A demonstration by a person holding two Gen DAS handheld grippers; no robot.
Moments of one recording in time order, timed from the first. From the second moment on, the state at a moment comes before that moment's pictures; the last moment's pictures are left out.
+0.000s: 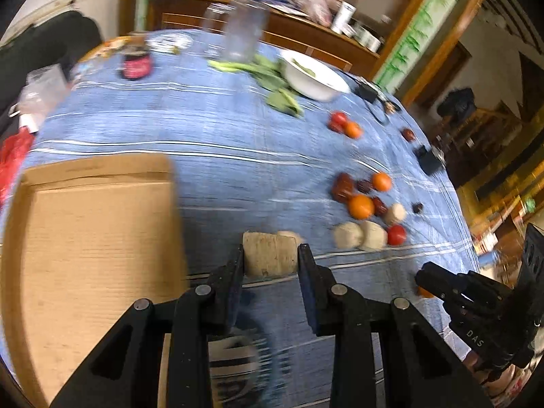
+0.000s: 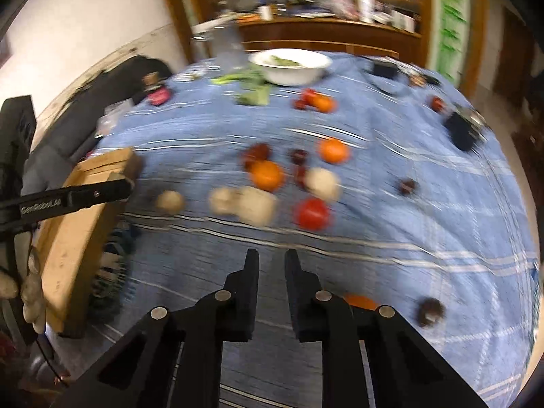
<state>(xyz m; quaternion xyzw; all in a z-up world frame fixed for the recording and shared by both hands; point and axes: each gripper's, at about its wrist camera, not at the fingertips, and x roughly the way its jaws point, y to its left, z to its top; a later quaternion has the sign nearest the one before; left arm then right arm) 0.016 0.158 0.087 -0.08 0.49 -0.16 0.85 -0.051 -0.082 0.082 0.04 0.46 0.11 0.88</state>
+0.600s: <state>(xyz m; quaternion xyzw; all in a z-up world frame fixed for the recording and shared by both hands) 0.017 0.255 0.085 -0.11 0.48 -0.12 0.86 -0.085 -0.180 0.059 0.14 0.50 -0.06 0.85</state>
